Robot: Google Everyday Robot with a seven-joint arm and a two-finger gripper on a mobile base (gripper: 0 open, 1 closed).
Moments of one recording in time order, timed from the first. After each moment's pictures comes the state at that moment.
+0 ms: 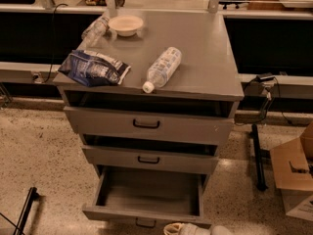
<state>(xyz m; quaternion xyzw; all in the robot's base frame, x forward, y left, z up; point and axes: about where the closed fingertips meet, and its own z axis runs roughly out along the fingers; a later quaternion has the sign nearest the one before) 0.419 -0.065 0.132 -0.50 0.70 0.28 0.44</state>
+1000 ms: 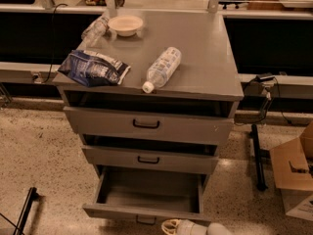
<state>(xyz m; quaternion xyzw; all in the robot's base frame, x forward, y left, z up) 0.440 -0.057 0.132 -0.51 0.69 0.24 0.45</state>
